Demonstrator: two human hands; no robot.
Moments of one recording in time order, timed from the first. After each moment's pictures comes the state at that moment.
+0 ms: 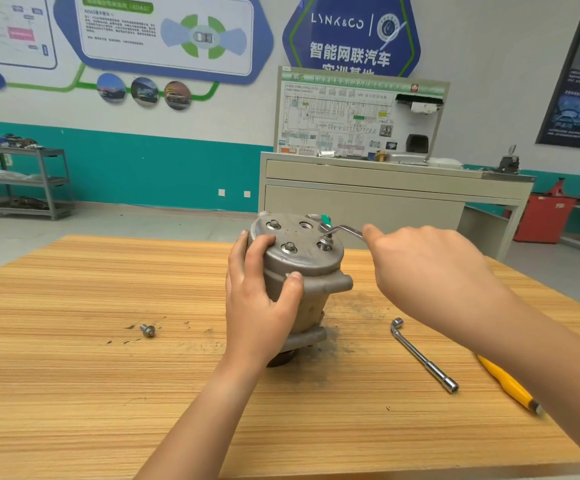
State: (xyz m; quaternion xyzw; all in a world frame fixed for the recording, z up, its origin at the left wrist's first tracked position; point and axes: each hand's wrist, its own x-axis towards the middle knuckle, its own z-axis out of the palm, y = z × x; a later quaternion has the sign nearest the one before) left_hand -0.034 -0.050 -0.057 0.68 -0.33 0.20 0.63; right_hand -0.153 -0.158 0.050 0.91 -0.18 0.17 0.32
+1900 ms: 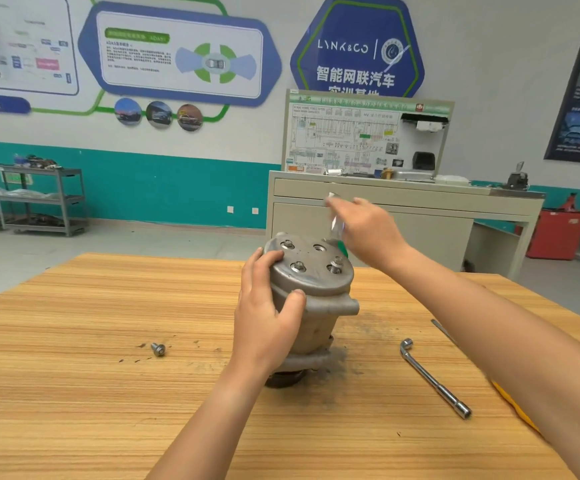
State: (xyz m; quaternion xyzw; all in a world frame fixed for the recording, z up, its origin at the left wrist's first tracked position) left_hand -0.023 -0.048 -0.048 0.68 -0.35 0.18 0.62; right_hand -0.038 -0.224 0.052 0.86 0.07 0.48 0.16
